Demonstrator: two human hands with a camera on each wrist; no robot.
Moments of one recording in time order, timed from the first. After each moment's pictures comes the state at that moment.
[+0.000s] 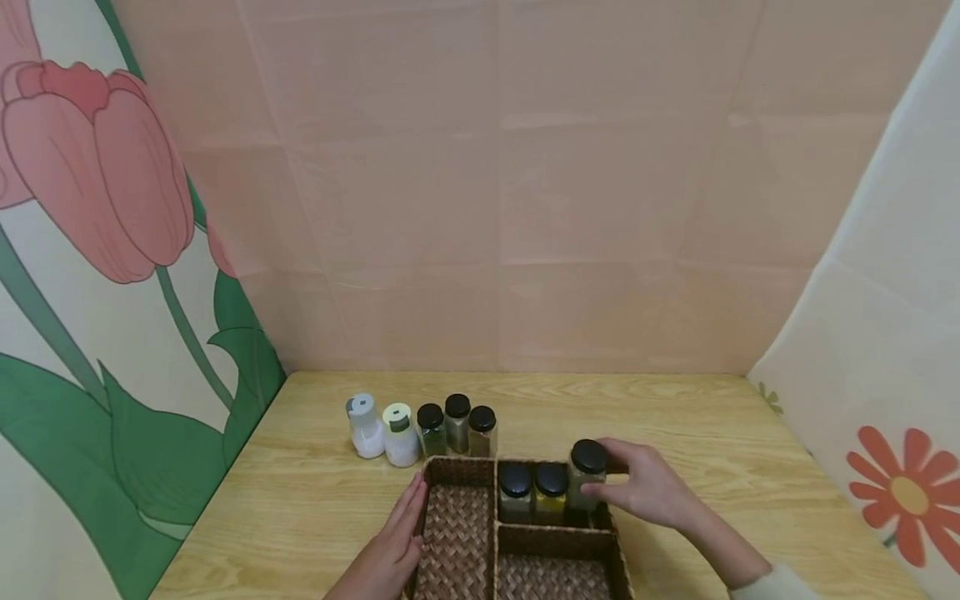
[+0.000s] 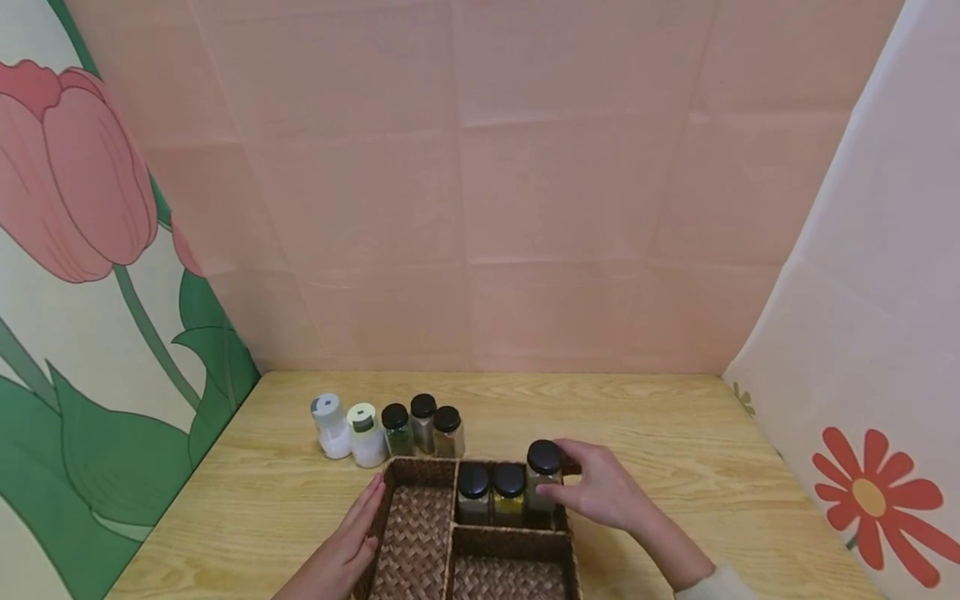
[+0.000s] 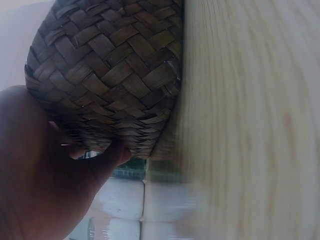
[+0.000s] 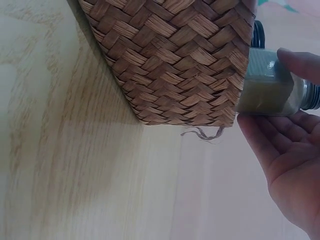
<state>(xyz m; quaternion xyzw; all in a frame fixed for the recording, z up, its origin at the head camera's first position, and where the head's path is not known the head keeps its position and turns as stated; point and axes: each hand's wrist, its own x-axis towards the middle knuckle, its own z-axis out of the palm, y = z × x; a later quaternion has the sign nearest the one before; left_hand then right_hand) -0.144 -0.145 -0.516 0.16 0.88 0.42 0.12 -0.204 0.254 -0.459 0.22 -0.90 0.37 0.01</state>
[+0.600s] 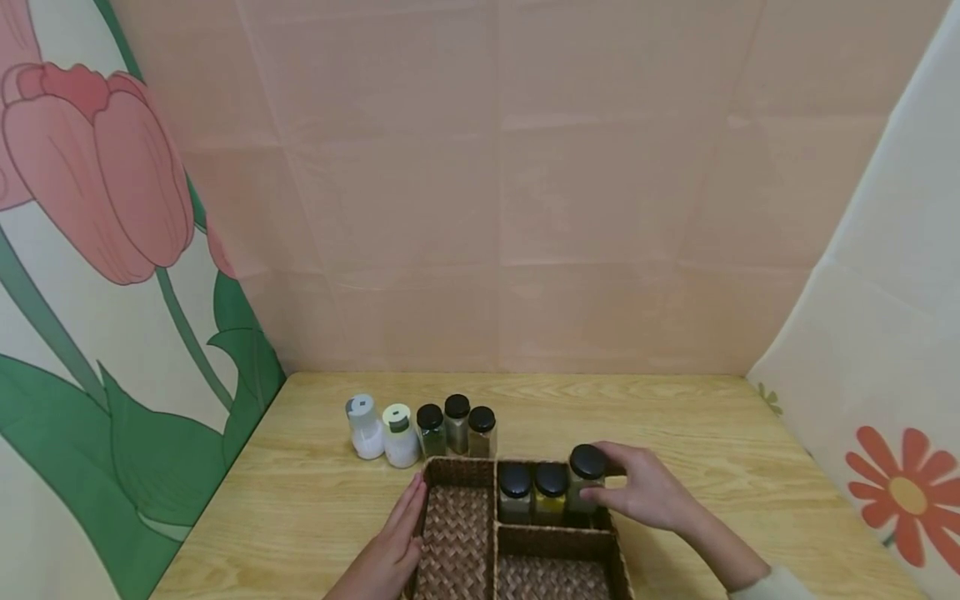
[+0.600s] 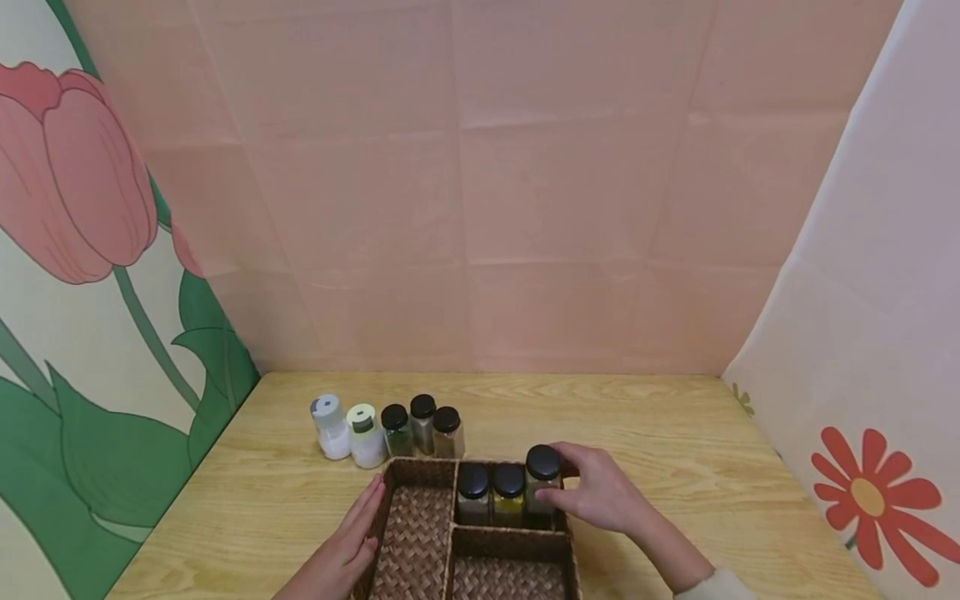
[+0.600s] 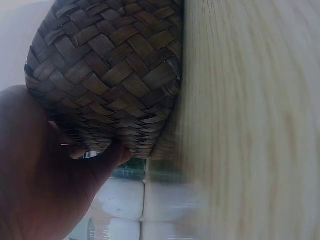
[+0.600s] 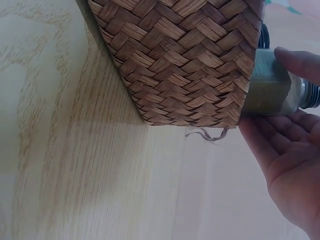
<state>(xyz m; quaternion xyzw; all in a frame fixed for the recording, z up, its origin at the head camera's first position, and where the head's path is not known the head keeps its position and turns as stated) -0.144 -0.144 -0.516 0.15 0.89 0.42 0.13 -0.202 0.254 -0.464 0.24 -0.90 0.36 0.01</state>
